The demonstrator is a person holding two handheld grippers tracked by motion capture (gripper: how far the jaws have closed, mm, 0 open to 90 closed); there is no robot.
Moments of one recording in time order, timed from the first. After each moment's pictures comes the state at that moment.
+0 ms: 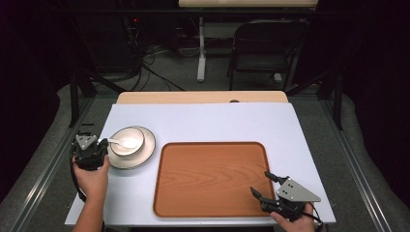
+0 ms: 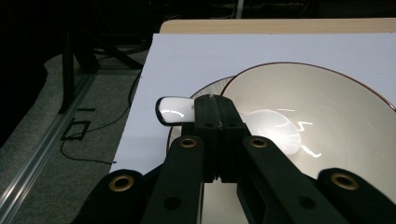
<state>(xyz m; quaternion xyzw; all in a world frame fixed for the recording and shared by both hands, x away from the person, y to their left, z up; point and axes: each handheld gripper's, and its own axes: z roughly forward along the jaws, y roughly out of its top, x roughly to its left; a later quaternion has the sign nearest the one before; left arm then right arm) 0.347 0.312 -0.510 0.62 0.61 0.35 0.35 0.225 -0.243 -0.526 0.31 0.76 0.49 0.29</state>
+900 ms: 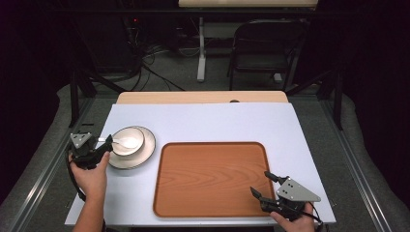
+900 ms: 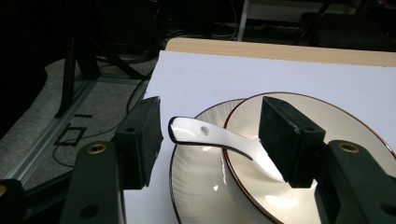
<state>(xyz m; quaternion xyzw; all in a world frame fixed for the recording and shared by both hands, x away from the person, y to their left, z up) 0.349 0.316 -0.502 0.58 0.62 0.35 0.39 0.226 -0.243 -0.526 0.31 0.76 0.49 0.28</state>
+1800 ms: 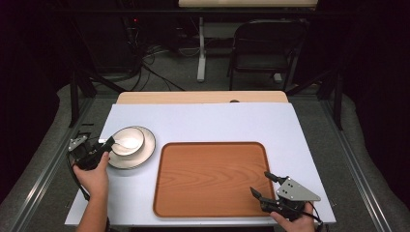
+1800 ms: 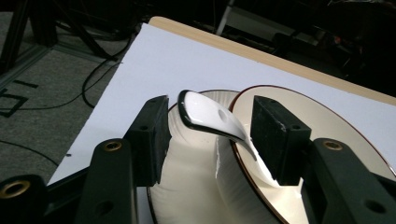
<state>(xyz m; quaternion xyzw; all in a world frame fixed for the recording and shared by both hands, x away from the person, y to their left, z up) 0.360 0.334 -0.535 0.53 0.66 0.27 0.47 0.226 -0.244 -0.526 0.31 0.76 0.49 0.28</state>
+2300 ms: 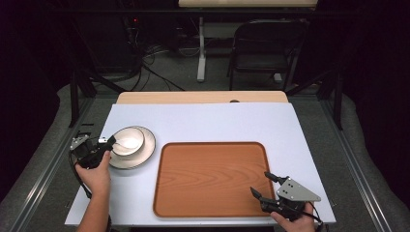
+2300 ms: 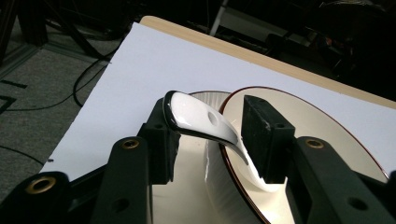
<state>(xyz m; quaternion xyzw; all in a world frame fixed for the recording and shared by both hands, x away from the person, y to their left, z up) 0.365 0.332 -0.537 0.53 0.65 0.26 0.48 0.226 -0.244 -0.526 0.31 0.76 0.49 0.28</state>
